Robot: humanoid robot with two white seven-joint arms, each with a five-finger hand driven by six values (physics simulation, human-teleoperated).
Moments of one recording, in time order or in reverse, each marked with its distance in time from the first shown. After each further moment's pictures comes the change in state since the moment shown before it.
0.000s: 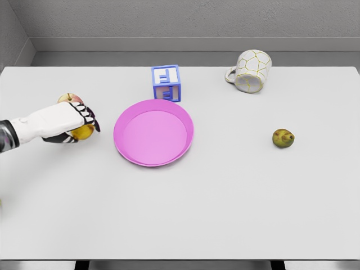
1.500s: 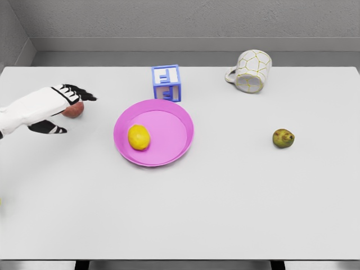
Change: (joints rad) left arm 0.063 -0.006 0.148 0.030 0.115 0.000 0.005; right arm 0.000 0.000 0.000 0.000 0.000 0.000 0.000
